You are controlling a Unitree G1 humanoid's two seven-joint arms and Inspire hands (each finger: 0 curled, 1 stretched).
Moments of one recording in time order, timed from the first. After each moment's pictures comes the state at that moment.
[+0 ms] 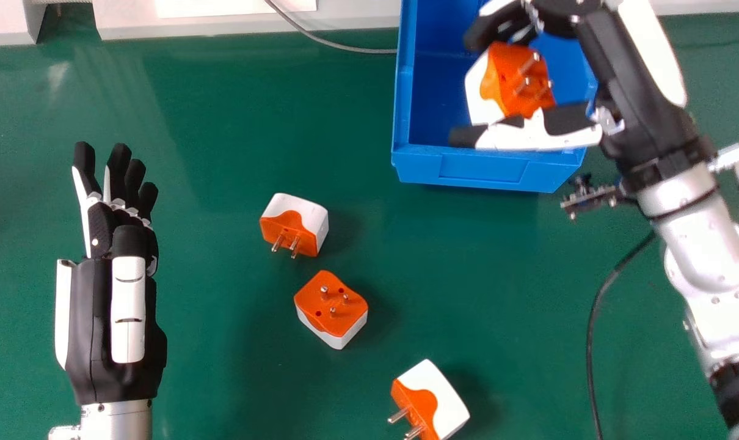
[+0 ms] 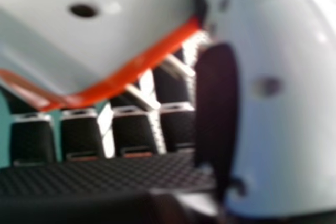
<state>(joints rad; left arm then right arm) 0.00 0.05 0.28 0.64 -0.43 -1.04 -0.53 -0.57 -0.36 0.03 0.59 -0.17 -0.84 0.06</state>
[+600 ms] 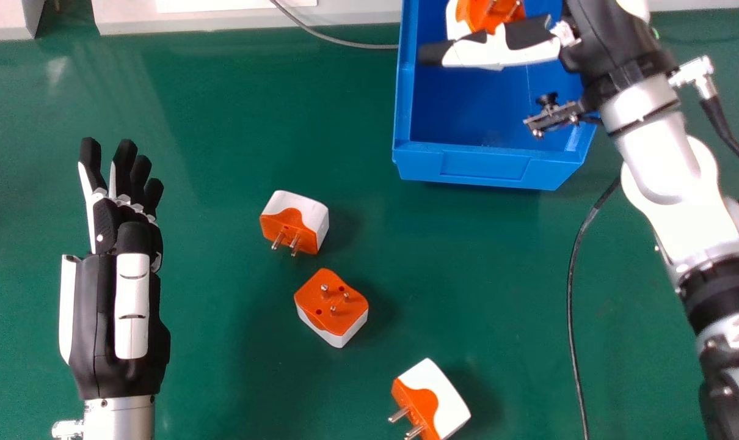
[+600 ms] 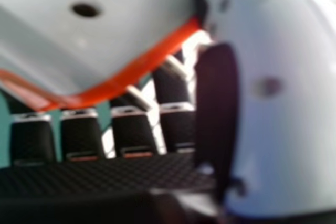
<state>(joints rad) -0.02 0.05 0.28 0.66 -0.43 -1.04 -0.53 -0.86 -0.33 0.07 0.88 -0.40 -0.73 -0.14</state>
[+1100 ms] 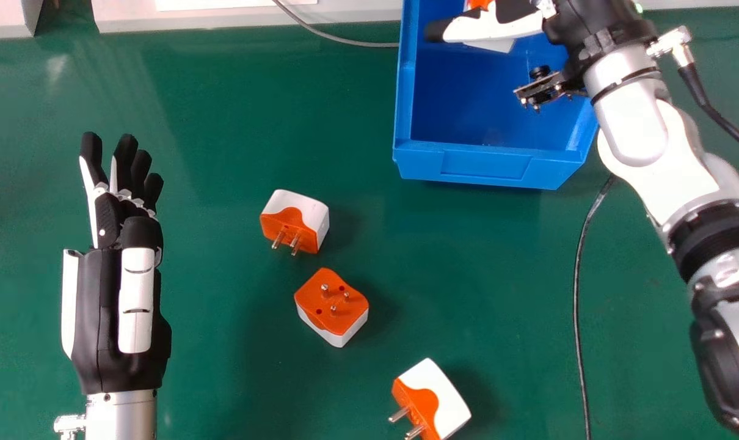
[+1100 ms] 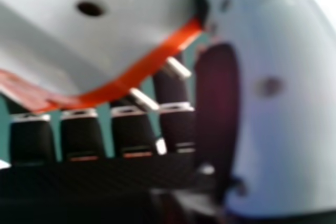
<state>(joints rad) -0.04 0.05 0.29 0.68 -0.40 -1.06 -0.50 -1.06 -0.33 0.16 1.18 -0.50 -0.62 -0.30</state>
